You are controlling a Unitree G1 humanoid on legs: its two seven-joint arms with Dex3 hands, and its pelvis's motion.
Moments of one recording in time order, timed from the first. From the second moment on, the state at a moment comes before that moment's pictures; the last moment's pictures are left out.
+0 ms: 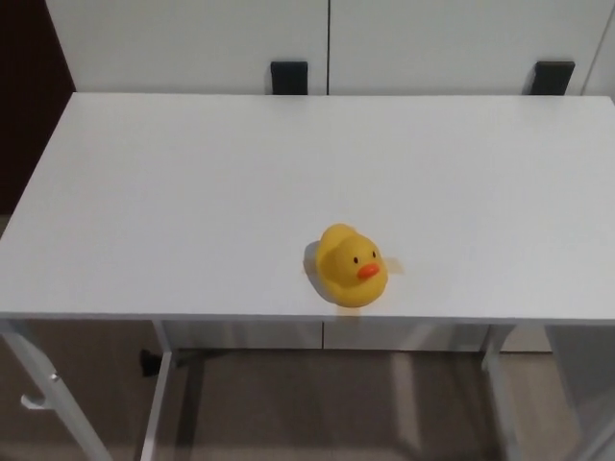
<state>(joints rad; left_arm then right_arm) 0.13 0.46 0.31 1.24 -0.02 -0.17 -0.02 0.37 -0.66 -0.77 0.88 0.02 -0.33 0.15</state>
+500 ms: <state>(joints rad) 0.12 0.51 0.30 1.25 -0.02 -0.17 -0.02 0.39 -0.61 -0.44 1.12 -0.10 -0.53 0.10</state>
